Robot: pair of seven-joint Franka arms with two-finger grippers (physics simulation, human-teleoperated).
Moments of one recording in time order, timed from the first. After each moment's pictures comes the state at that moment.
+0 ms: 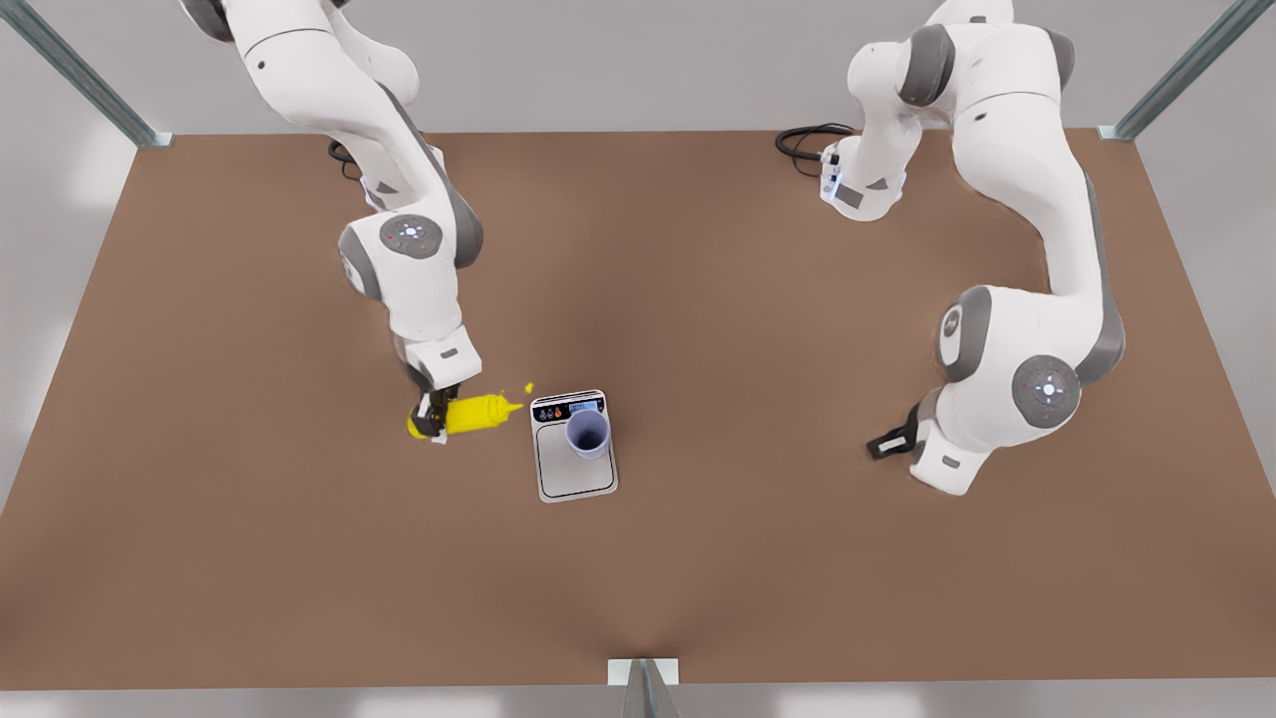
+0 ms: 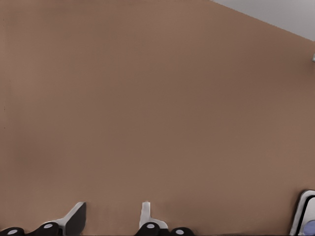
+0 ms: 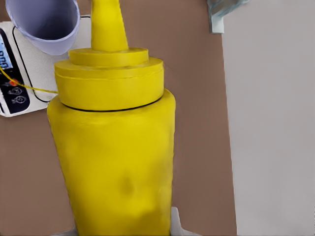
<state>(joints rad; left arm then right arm) -0.29 0.46 0.22 -1.35 -0.16 1.68 -0.26 0.27 0.19 0.18 -1.93 -0.45 2.40 -0.76</state>
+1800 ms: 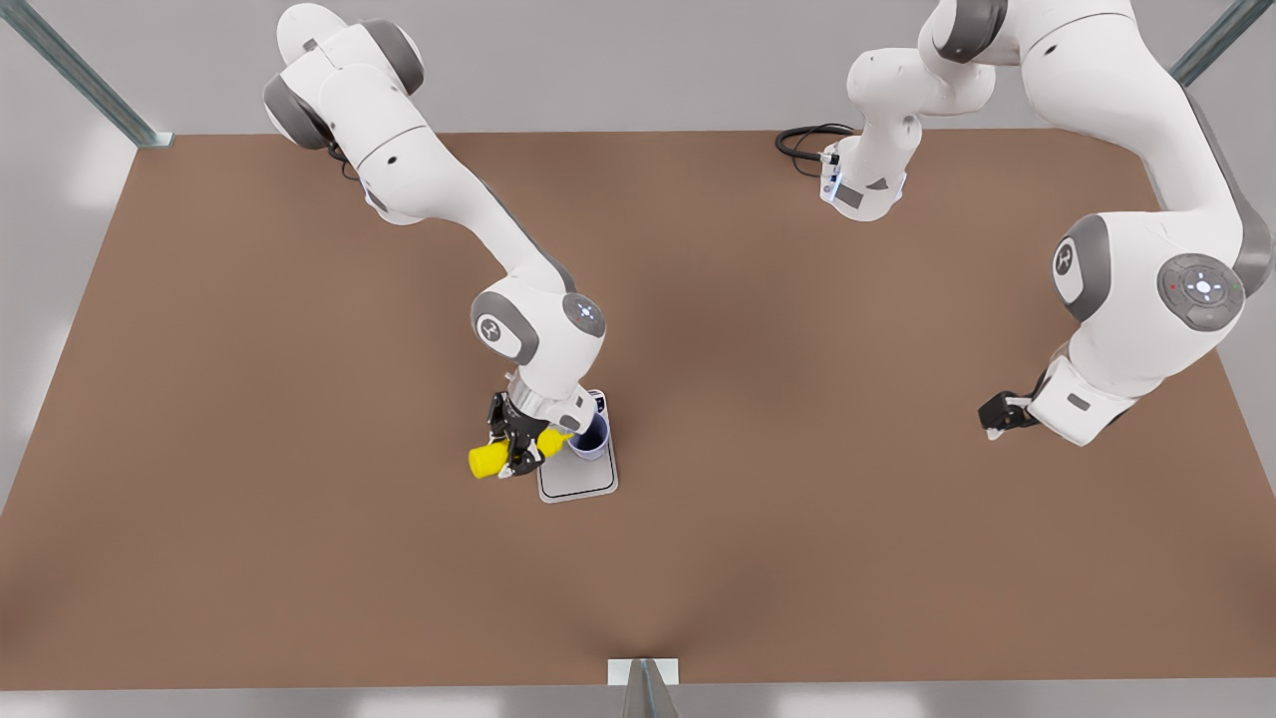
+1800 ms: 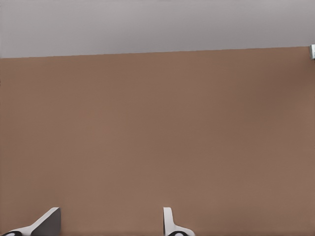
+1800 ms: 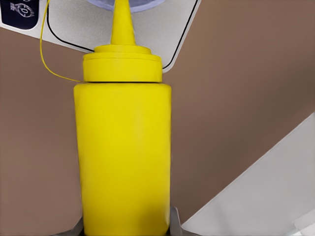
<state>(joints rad) -0.07 0.32 0.03 -1.36 0.07 1.78 -0.04 0.47 0.62 0.18 -1.49 -0.86 1.99 -1.01</state>
